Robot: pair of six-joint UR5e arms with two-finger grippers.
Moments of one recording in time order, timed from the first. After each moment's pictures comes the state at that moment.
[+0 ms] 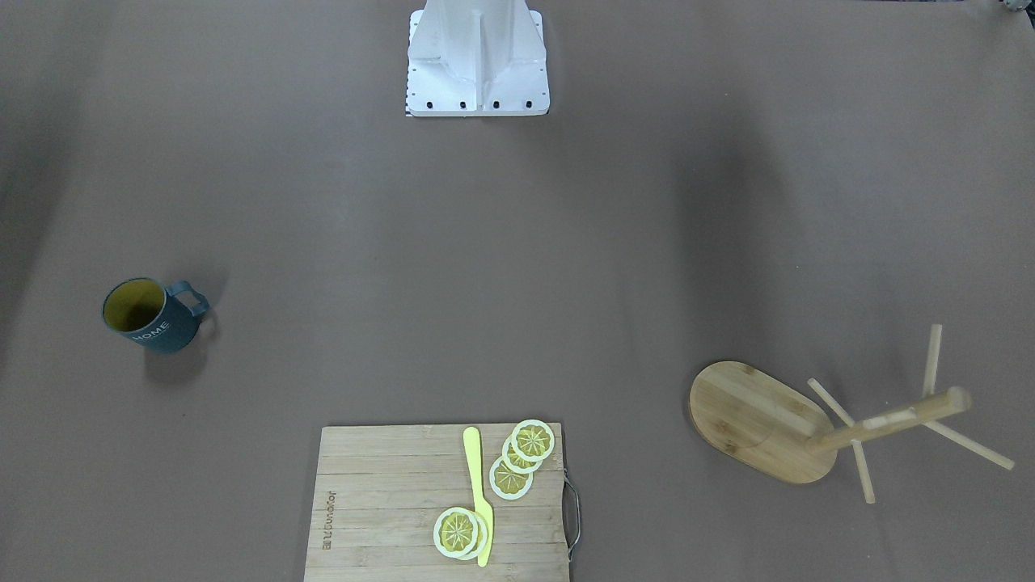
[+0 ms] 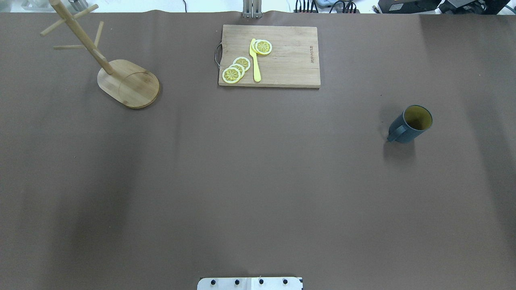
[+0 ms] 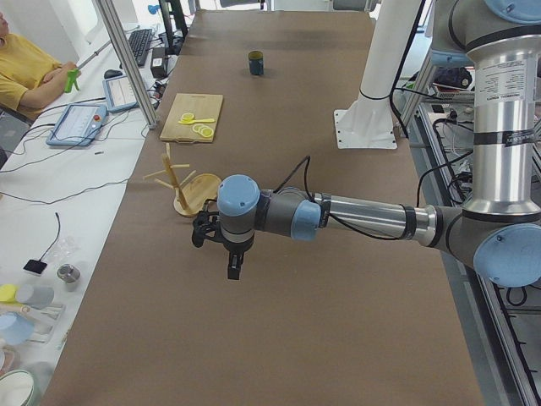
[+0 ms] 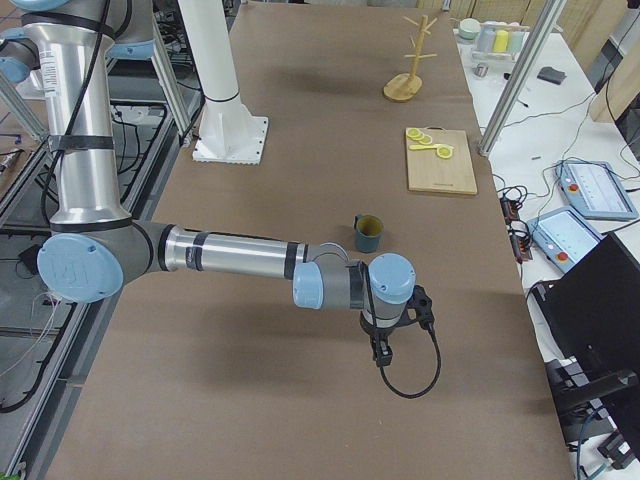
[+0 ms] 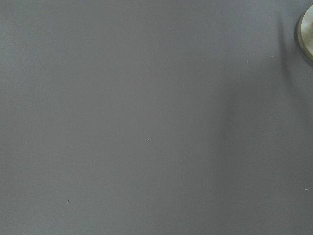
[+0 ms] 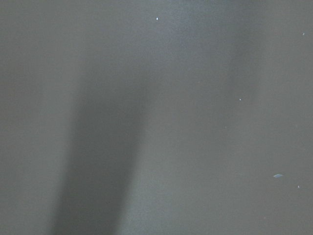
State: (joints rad) left arm -1.55 -1.48 -1.77 -1.66 -2.40 -0.10; right arm 1.58 -1.52 1.46 -1.48 2.37 -0.22
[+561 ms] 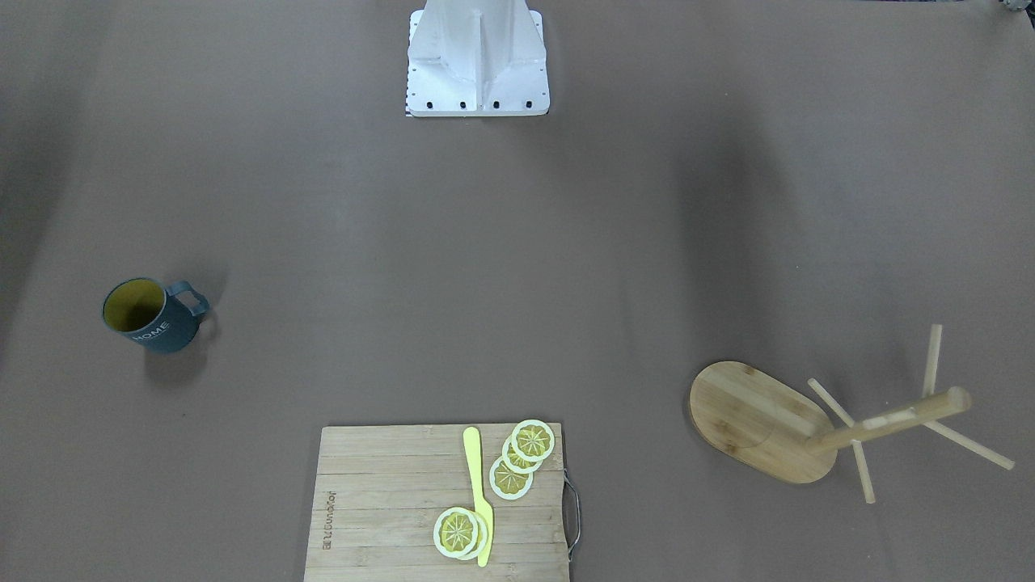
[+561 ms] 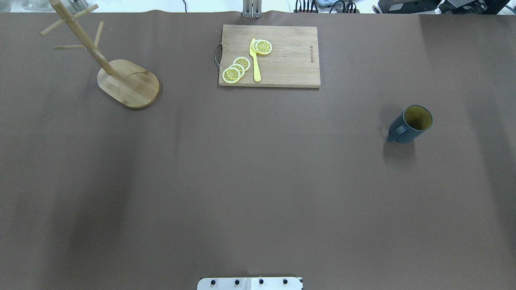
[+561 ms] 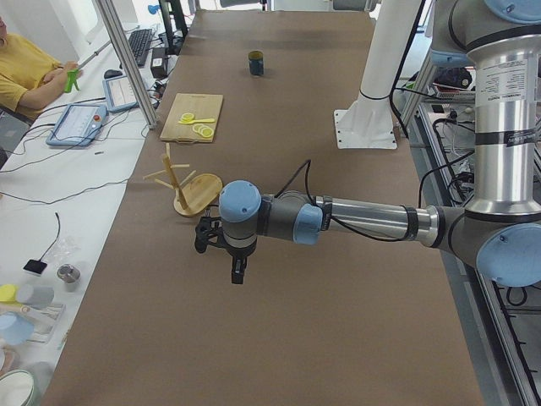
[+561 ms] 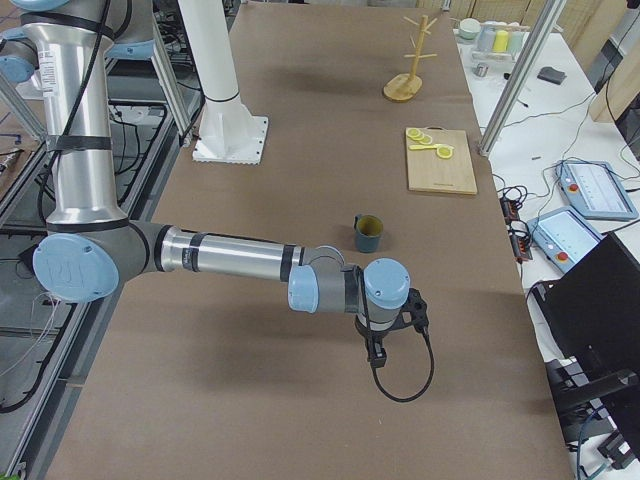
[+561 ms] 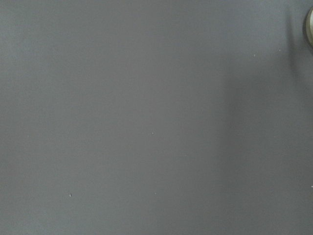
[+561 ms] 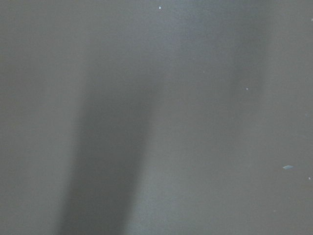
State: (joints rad) left arm -1.55 -1.47 -1.76 -1.65 -2.41 -0.11; right arm 1.58 -1.54 1.47 -1.47 2.40 -0.21
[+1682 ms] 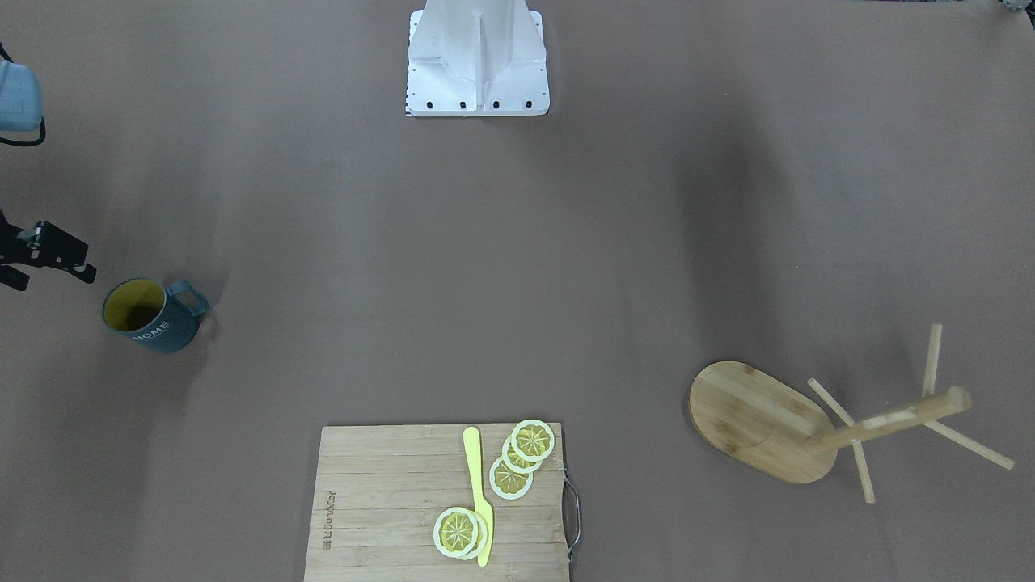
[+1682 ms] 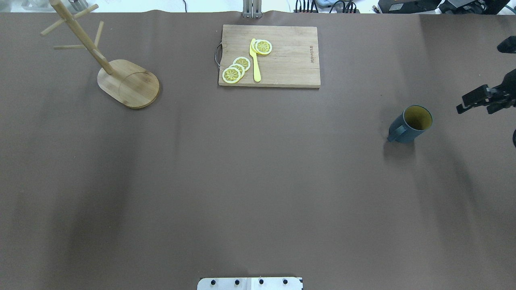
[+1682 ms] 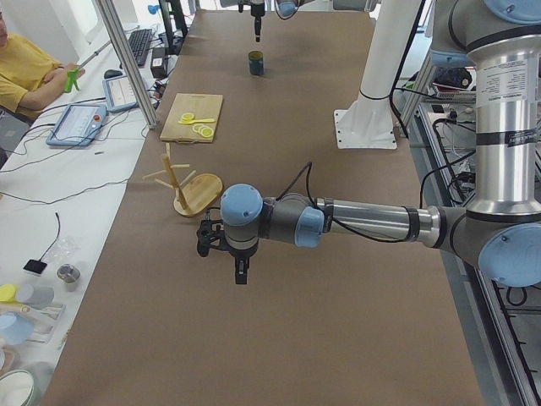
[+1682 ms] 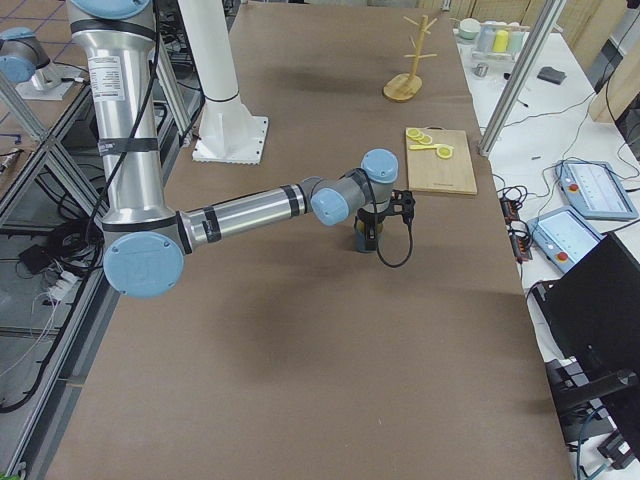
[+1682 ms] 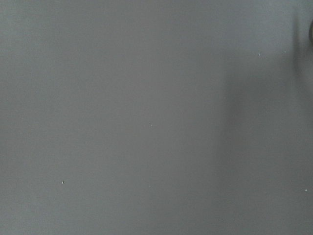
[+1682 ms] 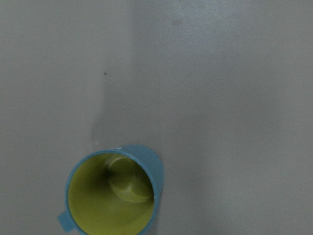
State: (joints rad) left arm -1.55 -1.46 -1.75 -1.67 -2.43 -0.17; right arm 1.11 -1.48 1.76 -1.31 2.33 0.67
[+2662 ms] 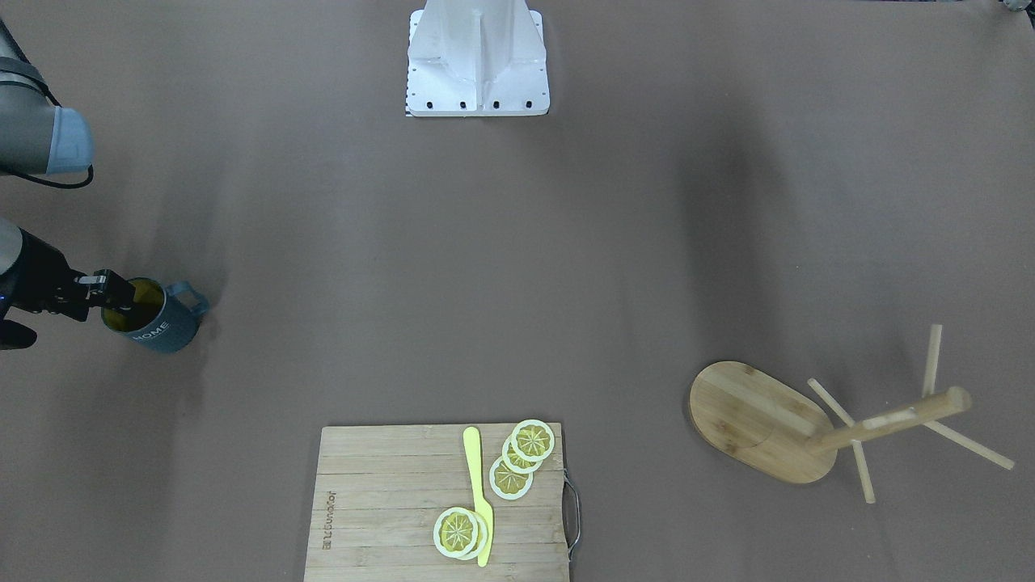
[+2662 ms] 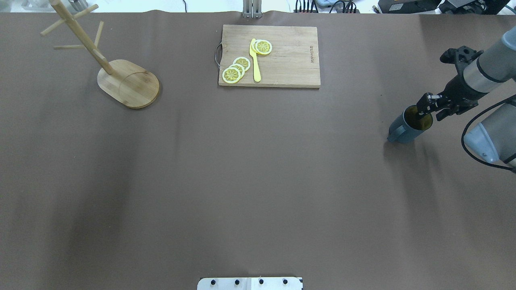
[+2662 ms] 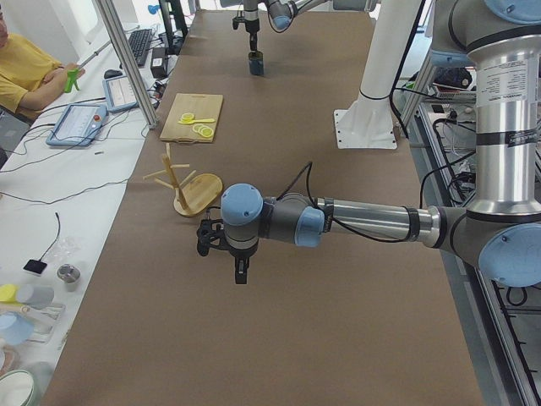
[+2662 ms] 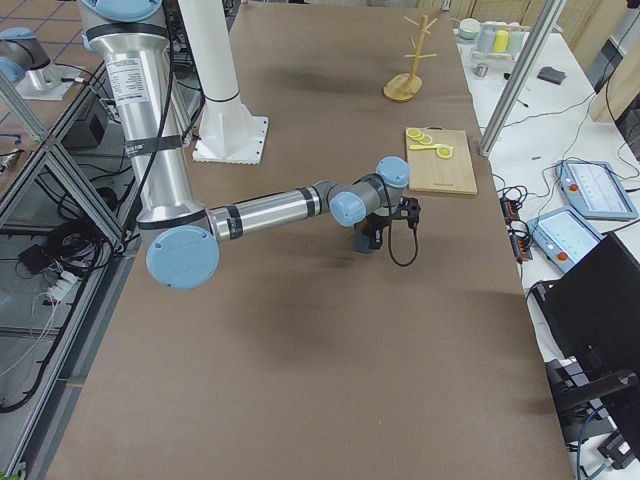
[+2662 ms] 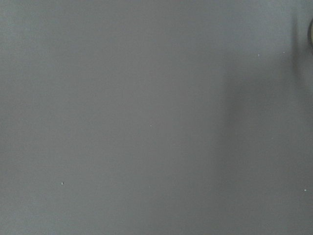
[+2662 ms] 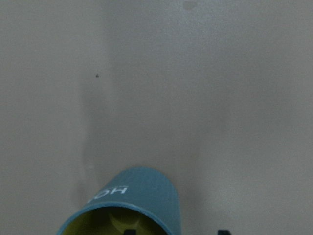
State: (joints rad) left arm -1.55 -1.46 -1.76 -1.67 -2.43 -0.16; right arm 1.06 -1.38 1.60 -1.31 2.31 0.71
